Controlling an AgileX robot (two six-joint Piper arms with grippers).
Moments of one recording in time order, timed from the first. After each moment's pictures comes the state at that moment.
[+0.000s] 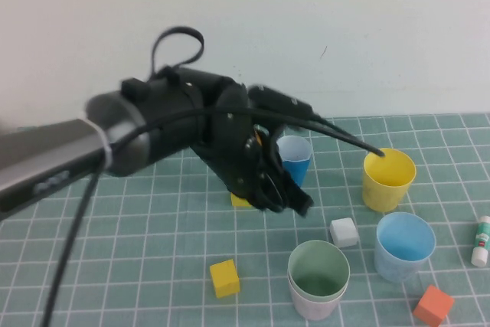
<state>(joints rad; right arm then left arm) -0.08 0.63 -0.39 0.68 0.72 -1.09 -0.64 1.83 -1.41 -0.19 0.78 0.11</state>
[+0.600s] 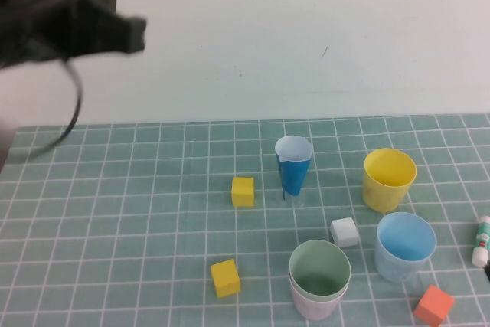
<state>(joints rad) 0.00 0.87 -0.46 0.79 0.73 -1.19 -0.55 1.13 -1.30 0.32 0.67 -0.36</state>
